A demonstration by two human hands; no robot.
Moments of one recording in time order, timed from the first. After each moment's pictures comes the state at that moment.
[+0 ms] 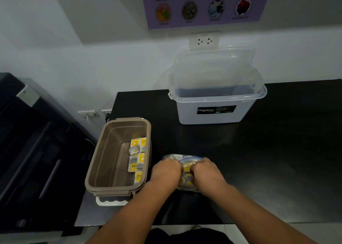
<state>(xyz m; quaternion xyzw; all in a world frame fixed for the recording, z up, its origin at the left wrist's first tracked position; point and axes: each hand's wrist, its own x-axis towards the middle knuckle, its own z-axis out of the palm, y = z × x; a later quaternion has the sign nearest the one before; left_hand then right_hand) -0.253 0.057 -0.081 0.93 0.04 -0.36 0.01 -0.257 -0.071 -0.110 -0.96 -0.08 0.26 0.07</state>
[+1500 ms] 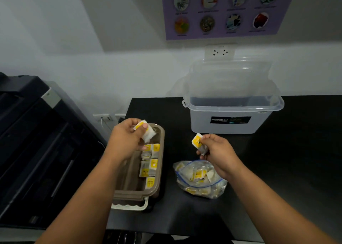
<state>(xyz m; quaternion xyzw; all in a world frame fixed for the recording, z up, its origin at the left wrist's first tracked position) -0.251 0.189 0.020 0.76 0.22 0.05 0.61 -0.216 -0.063 -0.038 -0.67 0.11 0.19 0.71</state>
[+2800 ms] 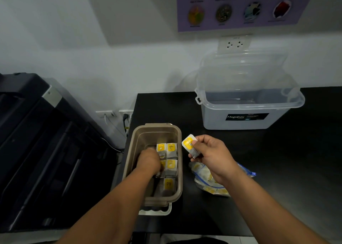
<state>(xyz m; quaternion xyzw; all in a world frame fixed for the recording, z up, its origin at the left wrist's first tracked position) -0.214 0.226 -0.098 0.94 0.18 -0.29 0.08 -0.236 0.016 -0.013 -0.66 0.10 0.22 0.72</state>
